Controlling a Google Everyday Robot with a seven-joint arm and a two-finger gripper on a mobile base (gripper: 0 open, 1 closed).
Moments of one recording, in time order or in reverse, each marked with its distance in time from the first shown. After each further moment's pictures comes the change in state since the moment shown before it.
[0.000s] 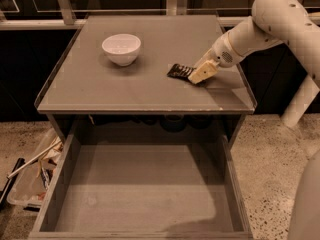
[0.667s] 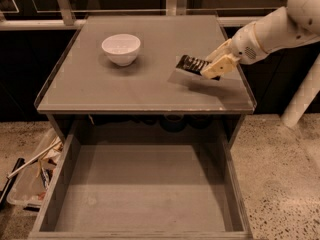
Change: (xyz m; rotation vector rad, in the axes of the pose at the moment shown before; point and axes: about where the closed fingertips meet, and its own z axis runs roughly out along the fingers) arm -0.004 0.025 -0.064 0.020 -0.097 -0.054
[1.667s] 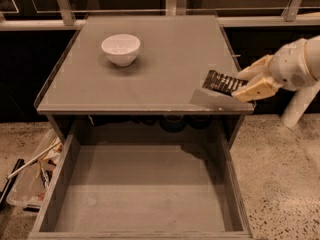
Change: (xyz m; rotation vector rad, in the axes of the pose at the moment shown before) arm 0.051 0.063 -0.081 0.090 0.011 -0.076
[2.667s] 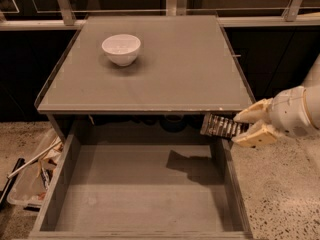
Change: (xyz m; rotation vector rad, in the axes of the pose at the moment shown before) arm 0.051 0.093 0.004 -0.072 0.049 -0.060
